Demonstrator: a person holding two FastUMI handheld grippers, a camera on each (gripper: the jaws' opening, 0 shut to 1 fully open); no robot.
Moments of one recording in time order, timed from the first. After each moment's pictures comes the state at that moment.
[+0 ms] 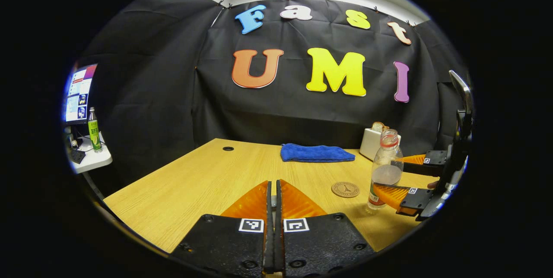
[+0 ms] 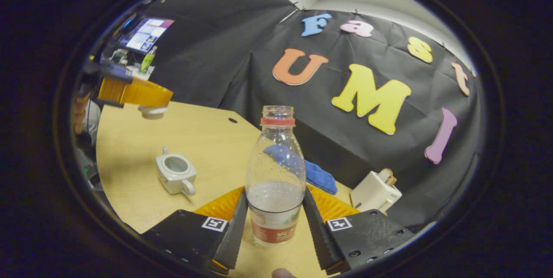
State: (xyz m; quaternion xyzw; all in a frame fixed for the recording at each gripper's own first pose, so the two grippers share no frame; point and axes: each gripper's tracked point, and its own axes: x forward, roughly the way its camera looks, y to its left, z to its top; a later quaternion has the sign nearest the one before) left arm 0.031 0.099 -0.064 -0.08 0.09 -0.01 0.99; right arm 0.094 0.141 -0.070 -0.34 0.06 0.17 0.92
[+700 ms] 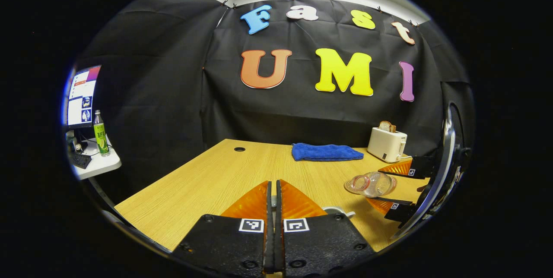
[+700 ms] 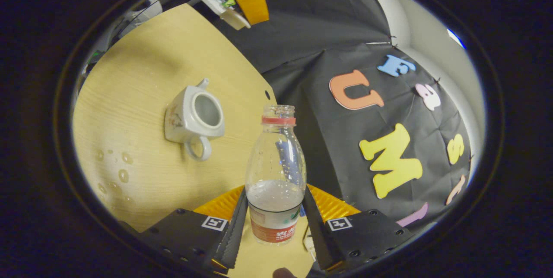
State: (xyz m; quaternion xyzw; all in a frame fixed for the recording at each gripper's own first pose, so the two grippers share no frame) left arm 0.023 0.130 -0.065 -0.07 0.10 -0.01 0.99; right arm 0.107 0.165 -0.101 -0.62 0.01 0.16 0.77
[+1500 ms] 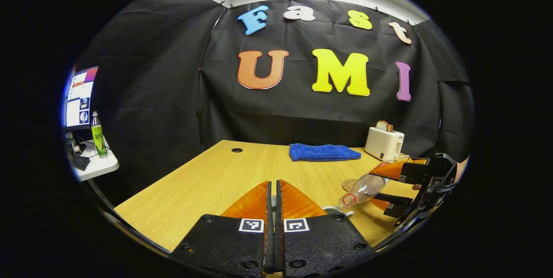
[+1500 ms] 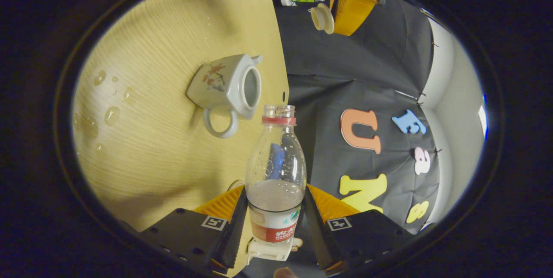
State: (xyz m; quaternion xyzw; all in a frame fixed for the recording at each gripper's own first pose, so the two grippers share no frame) left arm 0.024 0.129 -0.065 -0.07 0.09 -0.02 0.99; right arm 0.115 0.171 -0.094 -0.76 -0.07 0.14 0.63
